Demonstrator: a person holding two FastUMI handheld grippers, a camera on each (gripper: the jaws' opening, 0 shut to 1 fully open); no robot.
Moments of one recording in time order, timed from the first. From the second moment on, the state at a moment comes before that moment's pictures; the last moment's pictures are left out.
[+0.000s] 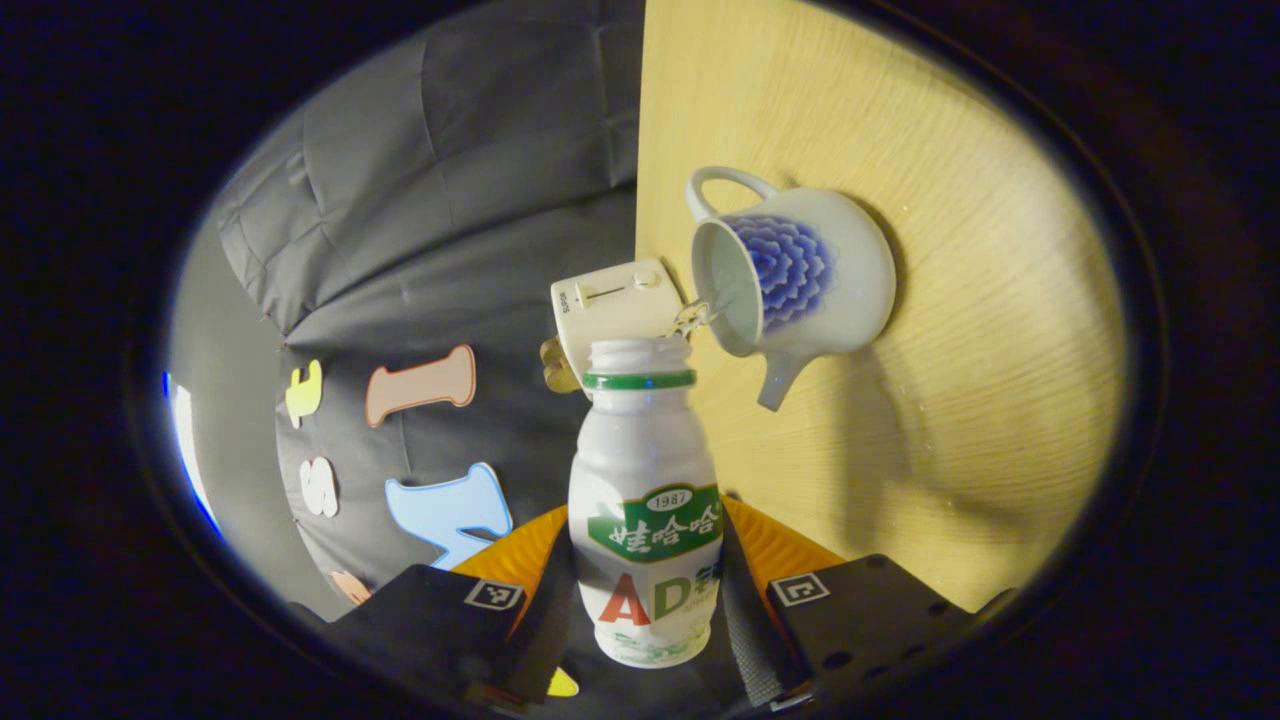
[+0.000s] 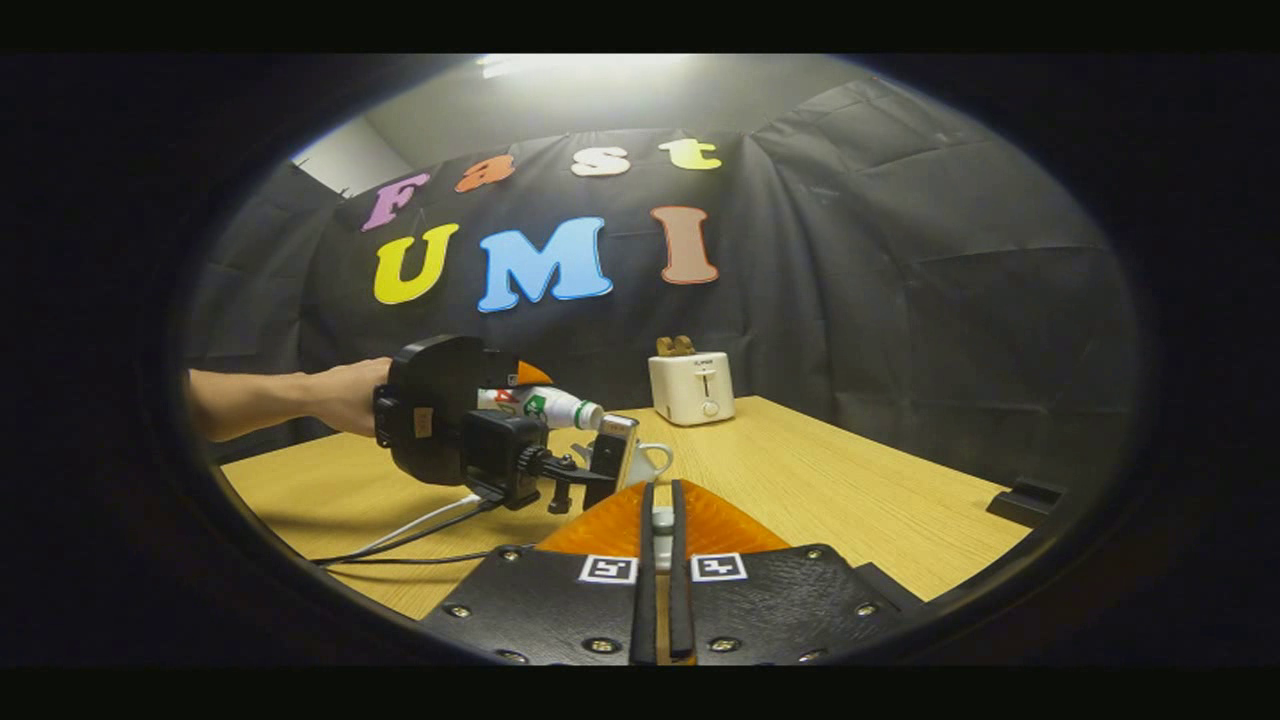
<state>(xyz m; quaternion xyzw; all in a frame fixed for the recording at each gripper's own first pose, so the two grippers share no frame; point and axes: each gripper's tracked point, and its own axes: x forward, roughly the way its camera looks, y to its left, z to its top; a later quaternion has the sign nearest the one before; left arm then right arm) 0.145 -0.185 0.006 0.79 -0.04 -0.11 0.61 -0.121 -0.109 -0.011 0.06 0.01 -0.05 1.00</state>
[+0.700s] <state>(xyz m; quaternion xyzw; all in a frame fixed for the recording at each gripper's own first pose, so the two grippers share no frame) 0.147 -0.186 0.022 0.82 -0.06 -0.10 0.57 -0.120 -0.109 -0.012 0.05 0.02 -0.05 1.00</state>
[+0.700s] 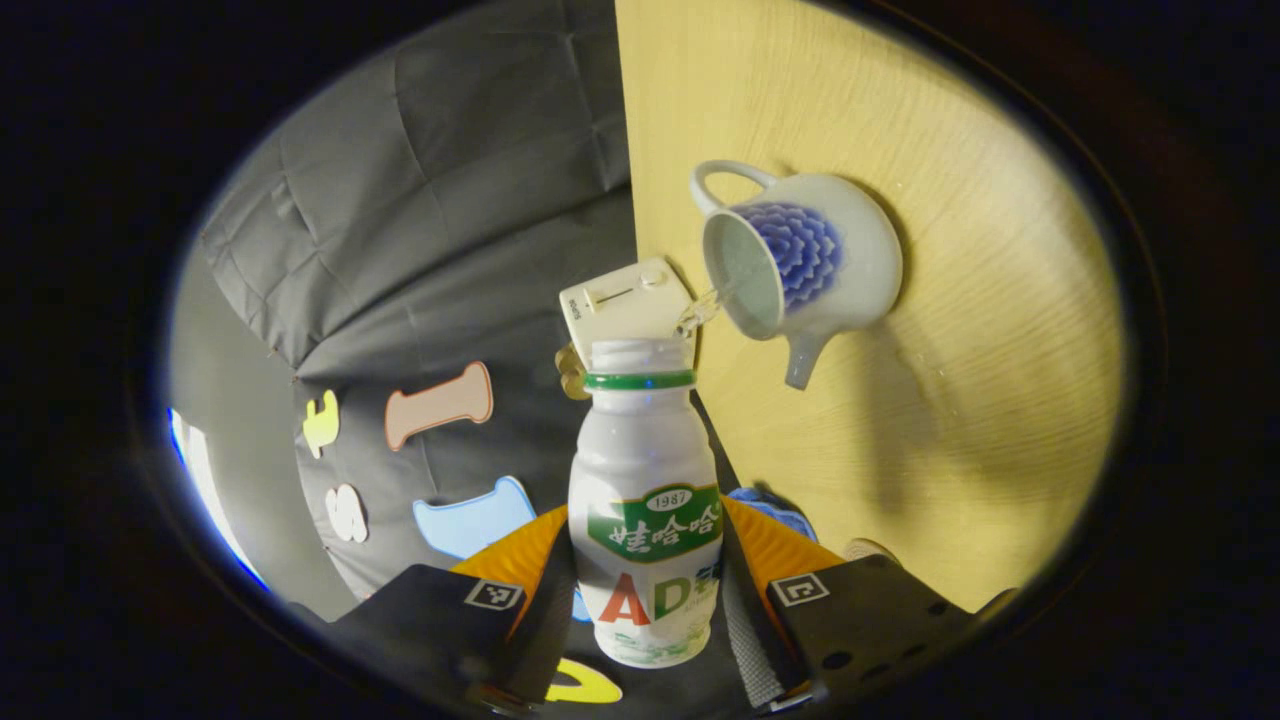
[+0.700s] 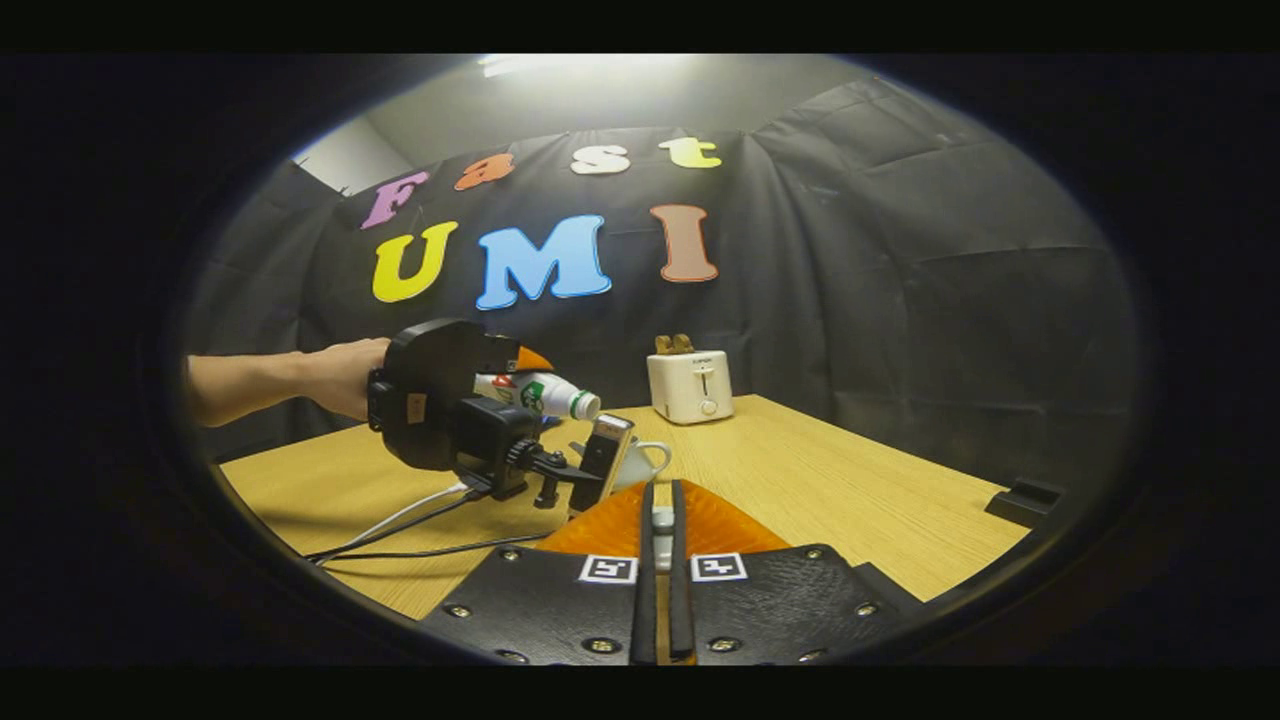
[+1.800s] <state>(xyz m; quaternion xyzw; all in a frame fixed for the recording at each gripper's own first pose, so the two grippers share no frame) 0.142 -0.198 0.020 0.85 -0.07 -0.11 0.51 -0.121 -0.109 -0.007 0.05 0.01 -0.05 1.00</state>
